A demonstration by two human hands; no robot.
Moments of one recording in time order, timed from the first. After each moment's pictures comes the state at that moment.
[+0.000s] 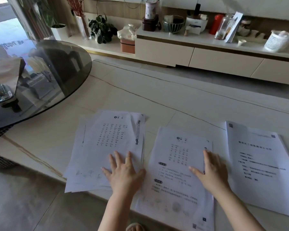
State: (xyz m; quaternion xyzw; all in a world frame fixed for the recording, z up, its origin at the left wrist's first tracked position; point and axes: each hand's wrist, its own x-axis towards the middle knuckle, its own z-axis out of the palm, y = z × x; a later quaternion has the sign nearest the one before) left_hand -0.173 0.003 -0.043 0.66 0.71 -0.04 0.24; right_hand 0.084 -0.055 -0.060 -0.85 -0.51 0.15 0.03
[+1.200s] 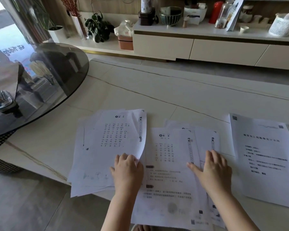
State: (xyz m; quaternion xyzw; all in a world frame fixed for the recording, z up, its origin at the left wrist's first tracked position) left_hand -0.169 0.006 -0.045 0.67 0.70 0.11 0.21; right_hand 0.056 -0.059 -0.051 -0.87 -0.48 0.07 0.03
